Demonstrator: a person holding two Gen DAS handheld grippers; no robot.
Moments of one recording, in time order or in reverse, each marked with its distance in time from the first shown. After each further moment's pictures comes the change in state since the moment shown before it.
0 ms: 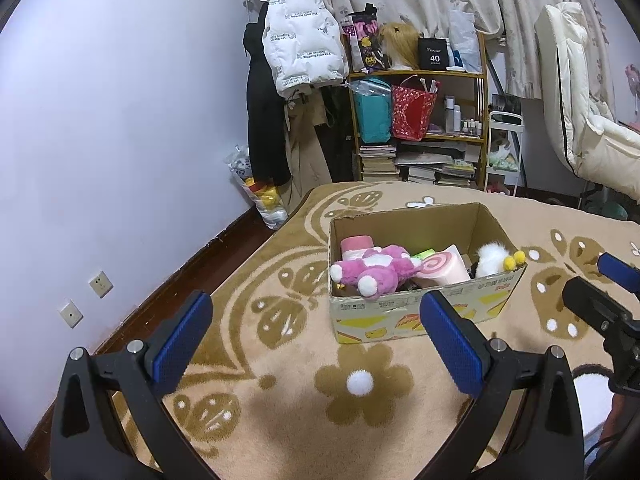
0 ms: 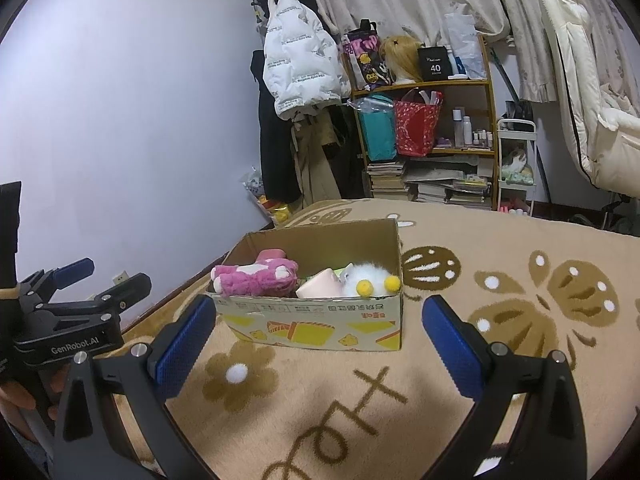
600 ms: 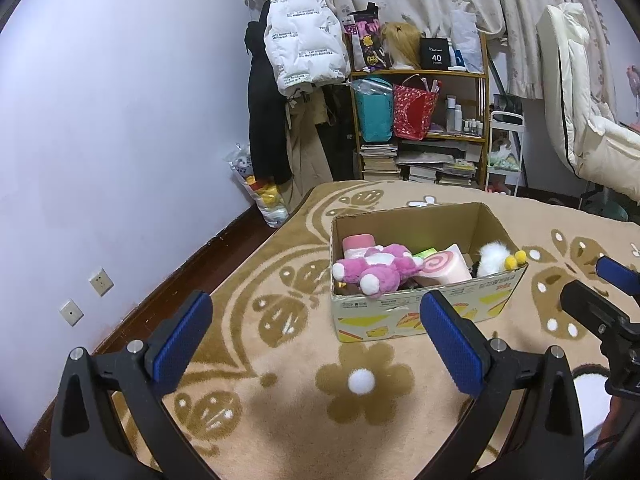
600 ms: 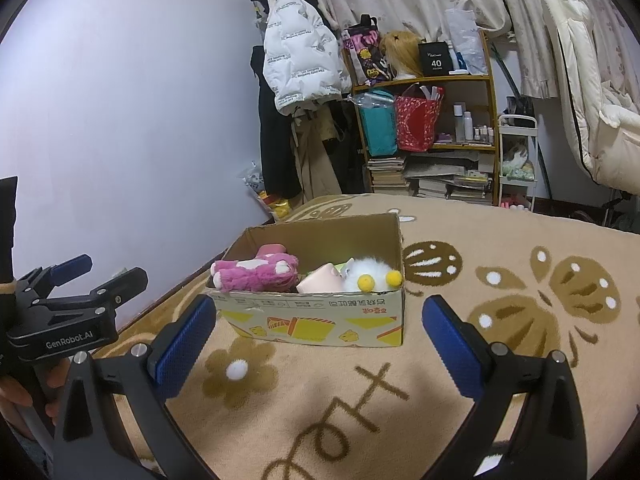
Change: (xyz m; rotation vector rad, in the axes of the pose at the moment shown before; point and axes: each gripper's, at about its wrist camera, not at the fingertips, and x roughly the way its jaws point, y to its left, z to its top) left arm -0.002 0.003 -0.001 -0.002 0.003 0.003; right arm 0.005 0.000 -0.003 0.005 0.014 0.001
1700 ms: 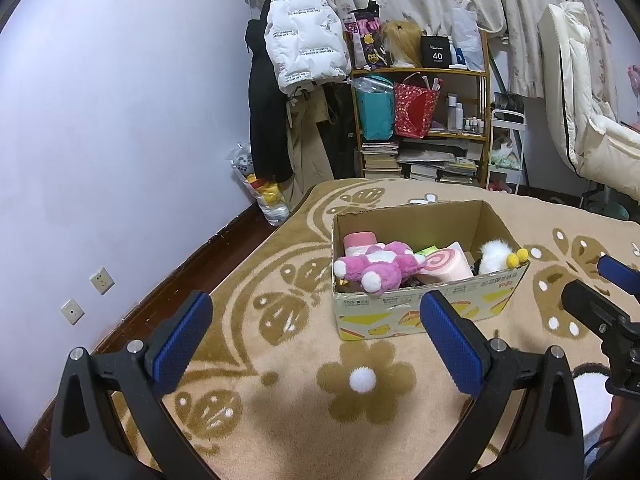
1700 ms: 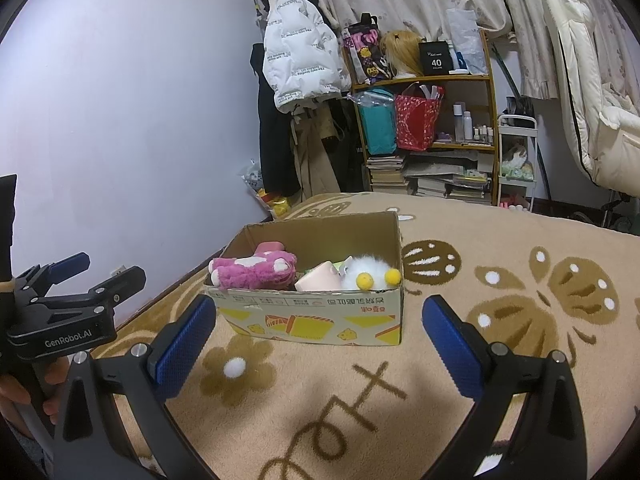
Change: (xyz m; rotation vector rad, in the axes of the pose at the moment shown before) left arm 0.000 -0.003 0.000 0.002 0.008 0.005; right arm -0.002 -0.002 0.000 -0.008 0.005 -0.001
